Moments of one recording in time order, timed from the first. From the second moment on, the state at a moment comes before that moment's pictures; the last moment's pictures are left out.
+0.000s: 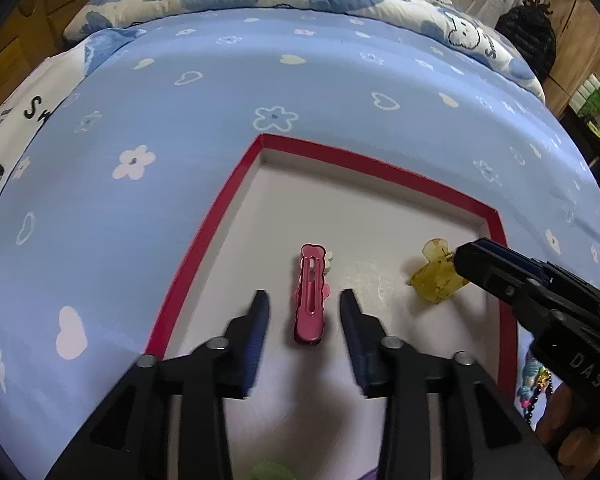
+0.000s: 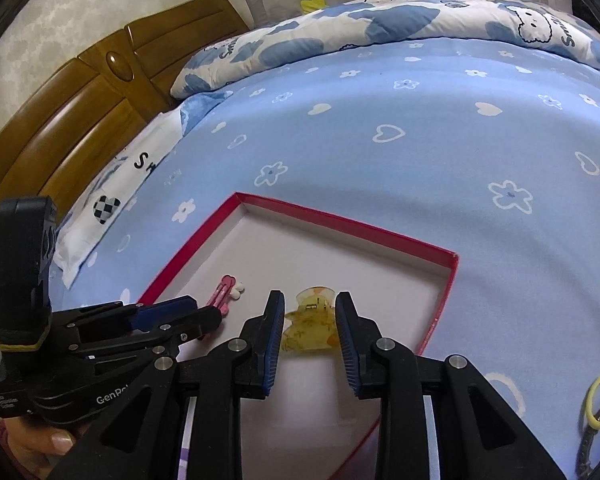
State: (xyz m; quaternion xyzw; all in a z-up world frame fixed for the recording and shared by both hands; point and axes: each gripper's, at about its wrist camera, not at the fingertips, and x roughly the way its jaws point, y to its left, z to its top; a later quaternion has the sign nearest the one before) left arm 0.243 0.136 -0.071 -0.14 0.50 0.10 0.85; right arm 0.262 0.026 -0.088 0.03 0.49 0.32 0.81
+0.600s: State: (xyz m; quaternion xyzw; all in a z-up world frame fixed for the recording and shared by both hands) left arm 0.165 0.113 -0.022 -0.19 0.44 0.09 0.87; right arm 0.205 -0.075 -0.040 0.10 0.45 0.29 0.84
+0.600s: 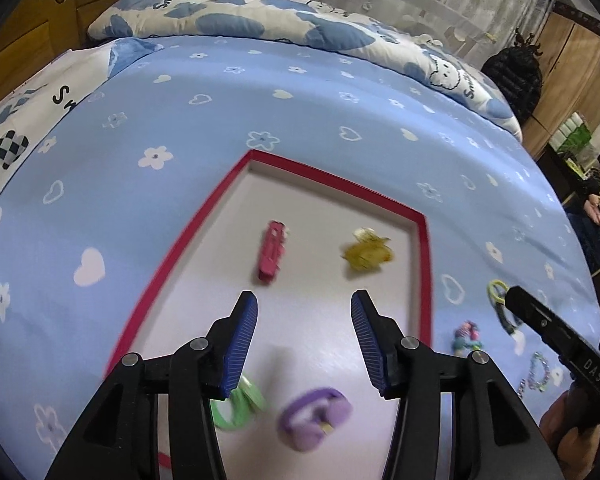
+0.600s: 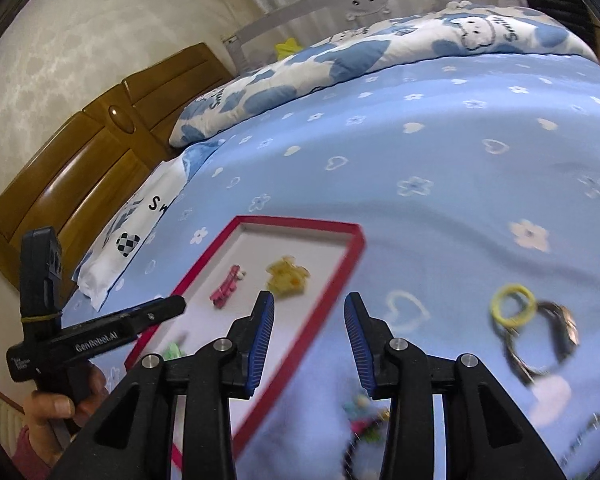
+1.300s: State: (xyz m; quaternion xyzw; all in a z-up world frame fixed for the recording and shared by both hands) left arm 0.159 0.028 -0.001 -0.15 0.46 -0.01 0.88; right arm 0.151 -0.207 -0.040 0.12 0.46 0.17 0.86
